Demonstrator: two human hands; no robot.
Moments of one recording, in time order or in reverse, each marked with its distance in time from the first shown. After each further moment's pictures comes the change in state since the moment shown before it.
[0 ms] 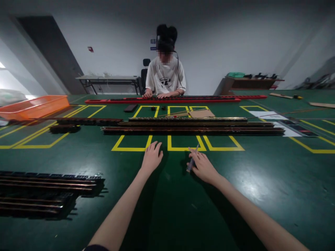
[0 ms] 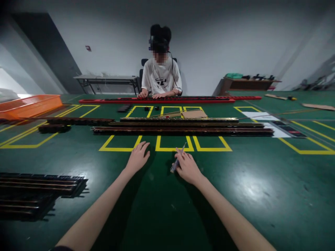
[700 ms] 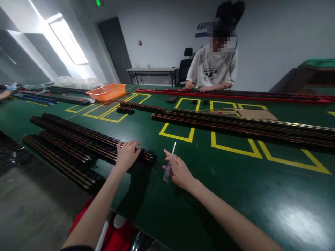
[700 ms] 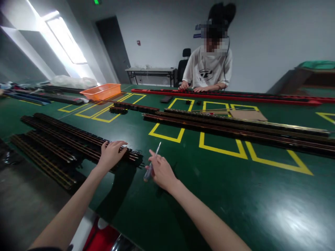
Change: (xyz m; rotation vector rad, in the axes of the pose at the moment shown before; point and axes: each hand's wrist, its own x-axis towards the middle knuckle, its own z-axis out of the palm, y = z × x) left_hand -0.128 -0.151 -0.162 0.313 0.017 -0.459; right_hand 0.056 -0.228 0.044 0.338 -0.085 -0.406
